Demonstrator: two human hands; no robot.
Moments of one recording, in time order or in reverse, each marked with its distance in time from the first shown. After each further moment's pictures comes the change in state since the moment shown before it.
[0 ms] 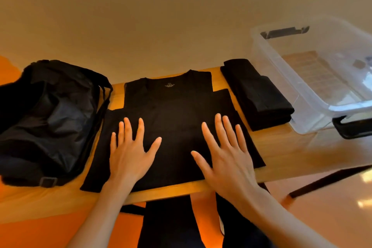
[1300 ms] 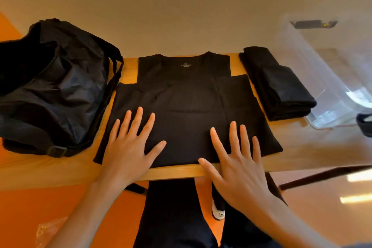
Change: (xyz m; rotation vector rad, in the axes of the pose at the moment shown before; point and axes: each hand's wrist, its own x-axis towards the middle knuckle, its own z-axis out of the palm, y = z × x) left_hand -0.039 -0.048 0.004 0.069 -0.006 0.229; right_hand -0.032 -0.025 0.006 -0.044 -0.281 0.058
